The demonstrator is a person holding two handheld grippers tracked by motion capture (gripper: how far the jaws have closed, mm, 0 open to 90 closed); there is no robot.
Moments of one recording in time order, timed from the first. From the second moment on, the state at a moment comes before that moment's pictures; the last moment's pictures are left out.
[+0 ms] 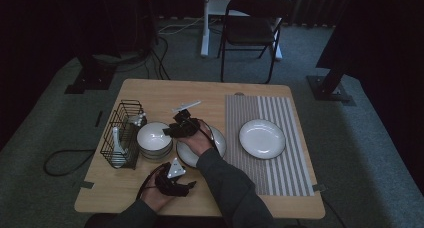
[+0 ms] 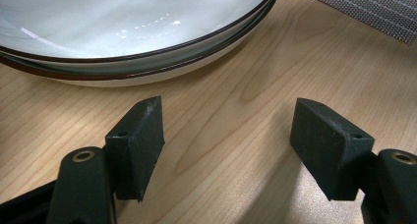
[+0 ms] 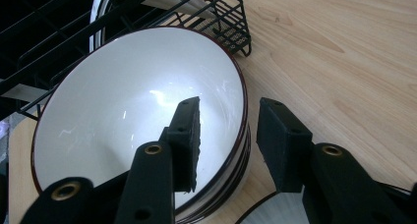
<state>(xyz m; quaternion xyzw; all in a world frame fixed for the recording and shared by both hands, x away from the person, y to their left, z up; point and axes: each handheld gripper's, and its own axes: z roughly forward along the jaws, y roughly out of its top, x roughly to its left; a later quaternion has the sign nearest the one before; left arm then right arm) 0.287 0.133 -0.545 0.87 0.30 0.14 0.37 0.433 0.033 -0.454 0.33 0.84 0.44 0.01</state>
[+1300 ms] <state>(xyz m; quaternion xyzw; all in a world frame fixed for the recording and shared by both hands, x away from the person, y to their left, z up) 0.288 0.131 -0.545 0.87 0.29 0.13 0.37 0.438 0.048 -0.469 0.37 0.84 0.39 0.02</state>
